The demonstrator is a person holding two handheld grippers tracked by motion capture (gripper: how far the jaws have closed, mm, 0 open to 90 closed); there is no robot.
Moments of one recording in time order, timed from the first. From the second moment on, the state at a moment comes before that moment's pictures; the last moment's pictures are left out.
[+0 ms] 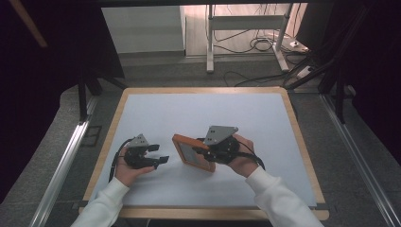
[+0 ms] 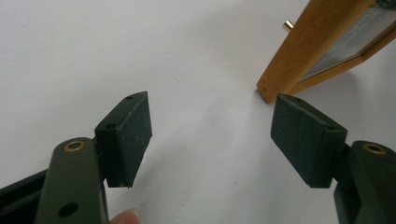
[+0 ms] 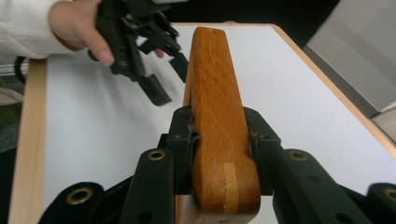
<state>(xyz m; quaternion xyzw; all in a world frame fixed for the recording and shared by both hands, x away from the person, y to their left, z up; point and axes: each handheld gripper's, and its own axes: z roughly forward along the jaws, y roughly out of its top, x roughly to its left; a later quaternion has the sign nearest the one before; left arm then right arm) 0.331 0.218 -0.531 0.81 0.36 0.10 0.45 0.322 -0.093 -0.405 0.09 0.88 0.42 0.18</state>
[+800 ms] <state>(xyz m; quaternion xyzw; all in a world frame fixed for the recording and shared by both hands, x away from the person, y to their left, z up) 0.332 0.216 -0.531 0.81 0.36 0.09 0.45 0.379 -0.114 -0.423 0.18 0.88 0.40 0.18</state>
